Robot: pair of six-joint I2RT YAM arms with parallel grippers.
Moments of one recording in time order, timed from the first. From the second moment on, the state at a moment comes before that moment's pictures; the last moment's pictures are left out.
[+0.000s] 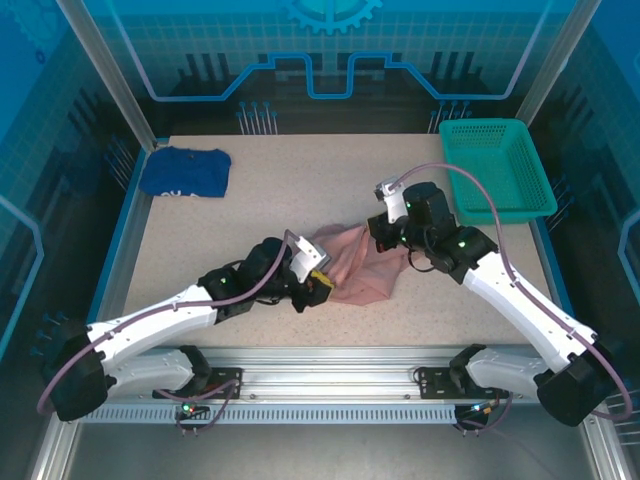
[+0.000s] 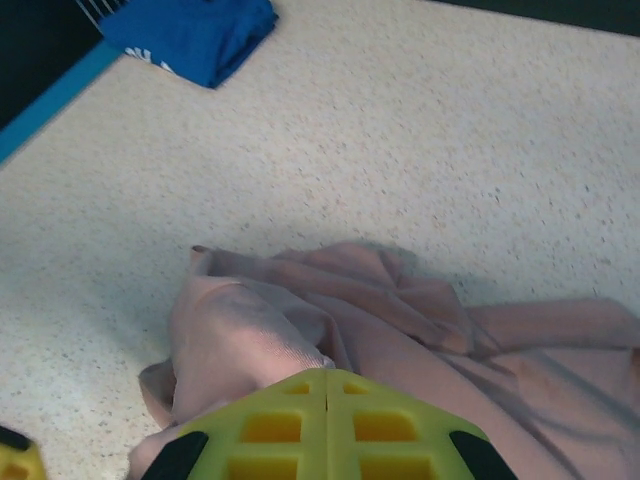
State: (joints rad) left arm -0.83 1.11 0.72 -0.22 0.31 -0.19; right arm 0.56 1.14 1.06 -0.54 -0.08 0.16
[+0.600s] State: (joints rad) left arm -1.02 1.22 0.72 -0.05 -0.08 -0.11; right arm 0.52 1.17 1.05 -0.53 -0.19 0.24
